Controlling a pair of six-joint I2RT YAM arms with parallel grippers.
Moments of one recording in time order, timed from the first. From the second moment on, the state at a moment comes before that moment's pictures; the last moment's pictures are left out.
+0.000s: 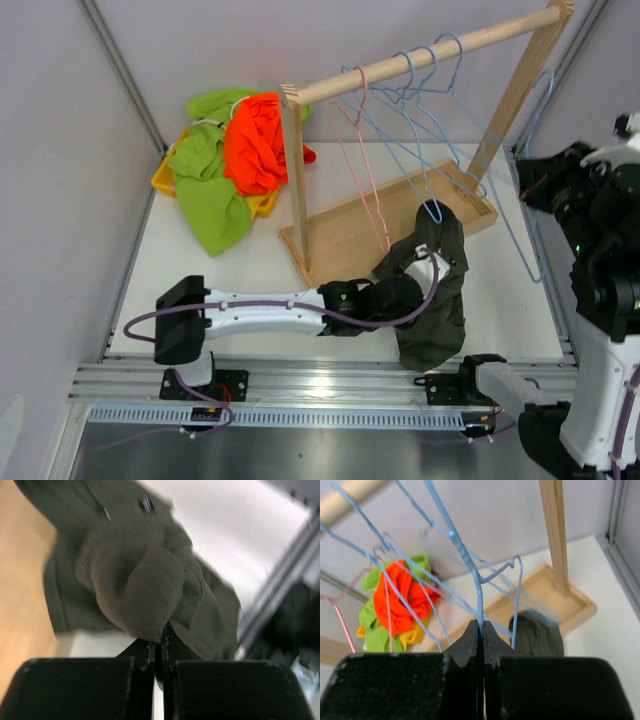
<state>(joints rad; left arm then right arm) -1.36 1.74 1.40 -0.19 -0.38 -0.26 0.06 0.99 1.84 -0.97 0.04 0.40</state>
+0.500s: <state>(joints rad) -1.54 1.56 1.06 -0.16 -0.44 -0.45 0.05 1.40 2.18 -0.75 0.08 0.39</state>
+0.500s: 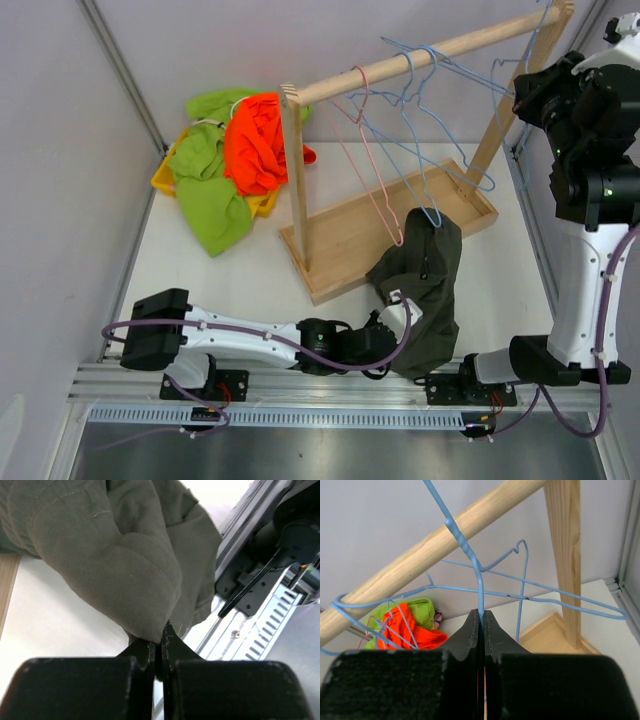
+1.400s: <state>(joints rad) -1.62 1.25 1.08 -0.47 -0.64 -0.52 0.03 1.24 1.69 -0.49 -0.05 0.47</state>
